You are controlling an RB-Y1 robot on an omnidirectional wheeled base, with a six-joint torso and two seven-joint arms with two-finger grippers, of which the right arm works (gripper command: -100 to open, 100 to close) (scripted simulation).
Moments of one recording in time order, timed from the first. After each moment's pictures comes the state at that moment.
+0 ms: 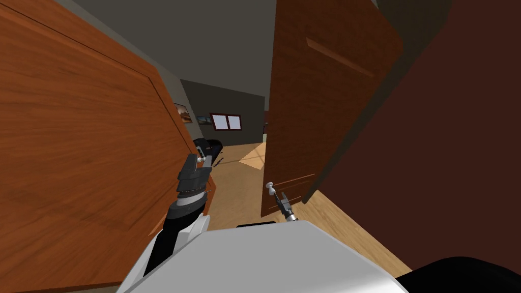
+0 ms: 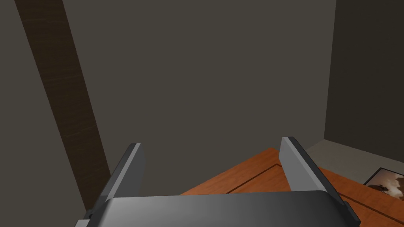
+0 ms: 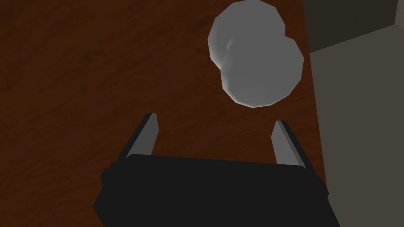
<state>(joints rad) 0.35 -0.05 -0.01 -1.11 0.41 -0.92 0.76</state>
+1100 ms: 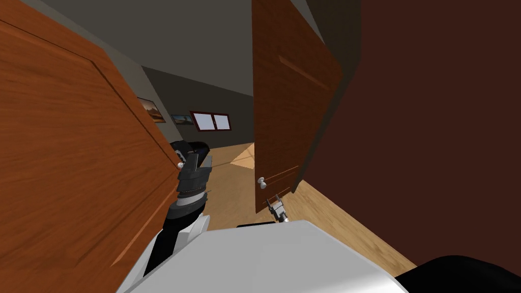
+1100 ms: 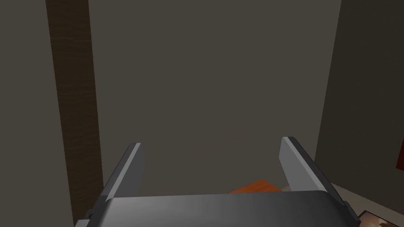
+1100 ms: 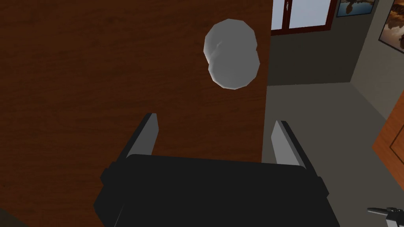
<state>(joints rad) 0.39 -0.02 0.06 -1.13 0.56 -0.91 1.03</state>
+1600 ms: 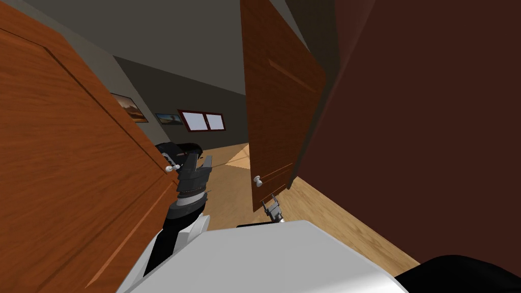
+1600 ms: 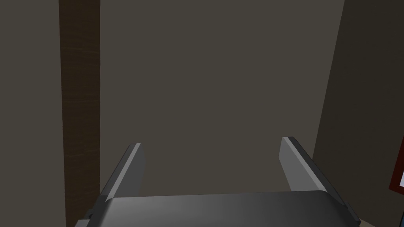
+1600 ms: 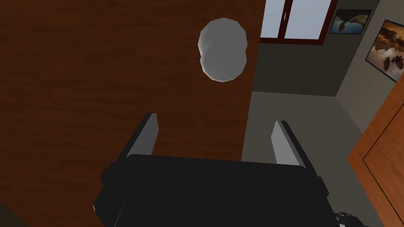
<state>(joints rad) 0.41 0.03 0.10 -1.15 0.63 -0.89 1.14</state>
